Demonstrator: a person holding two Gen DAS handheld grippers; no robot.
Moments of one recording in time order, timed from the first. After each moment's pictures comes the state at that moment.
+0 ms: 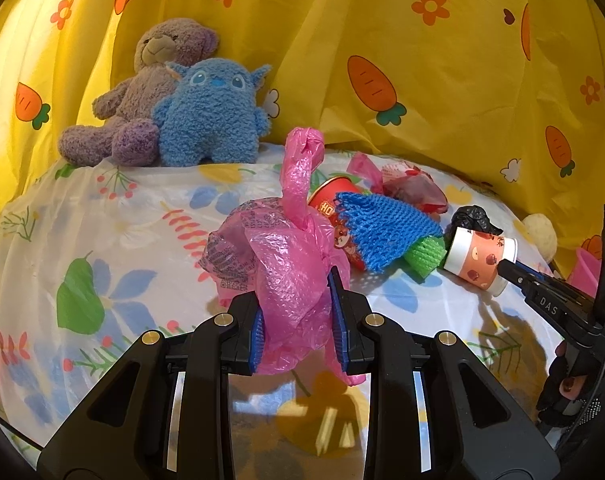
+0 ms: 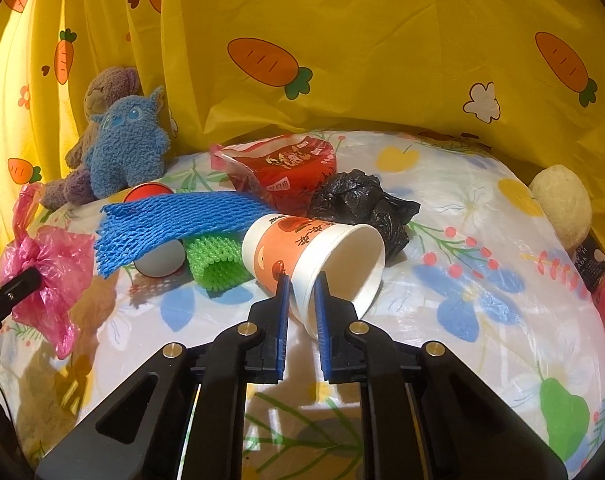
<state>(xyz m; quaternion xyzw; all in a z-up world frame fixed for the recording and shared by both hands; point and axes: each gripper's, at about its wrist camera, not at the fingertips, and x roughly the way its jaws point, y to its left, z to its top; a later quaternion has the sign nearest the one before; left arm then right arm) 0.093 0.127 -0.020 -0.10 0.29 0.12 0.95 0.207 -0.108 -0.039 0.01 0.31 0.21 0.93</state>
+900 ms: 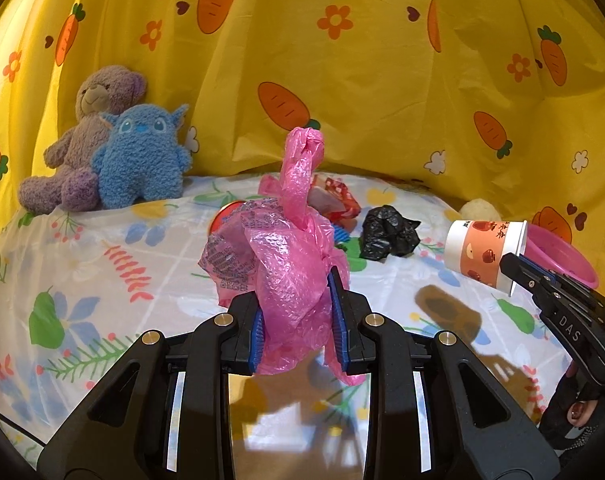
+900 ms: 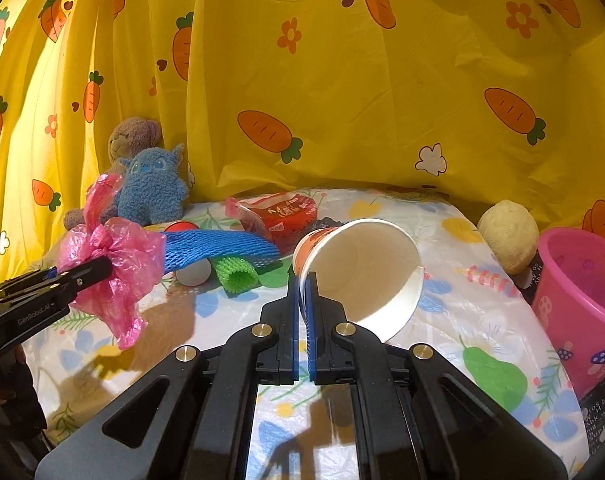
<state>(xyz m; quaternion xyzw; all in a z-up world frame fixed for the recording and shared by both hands) 0.080 0.047 0.006 -0.05 0.25 0.02 0.97 0.113 -0.168 0.000 0.03 0.21 0.20 0.96</state>
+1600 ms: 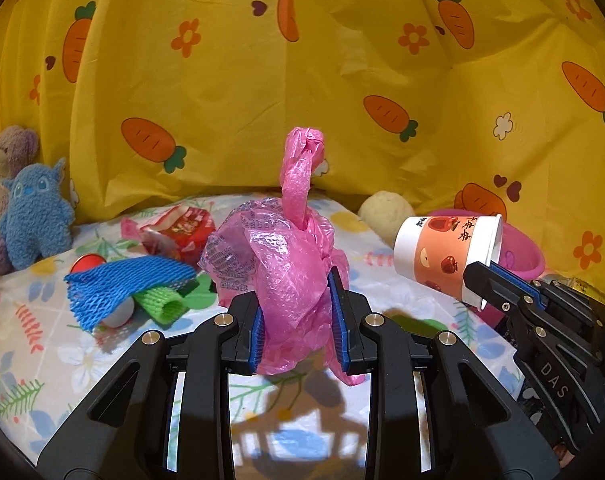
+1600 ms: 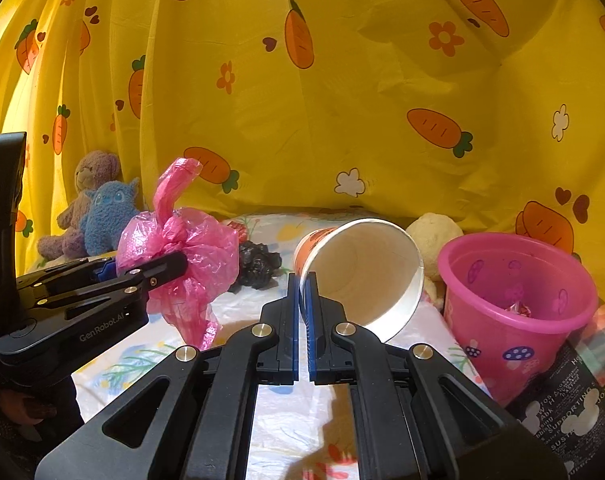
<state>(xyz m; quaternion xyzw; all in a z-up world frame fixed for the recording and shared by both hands) 0.114 -0.099 0.028 0.01 0.22 -0.10 0.97 0.081 -0.258 0.014 0.04 0.17 0.12 0.98</state>
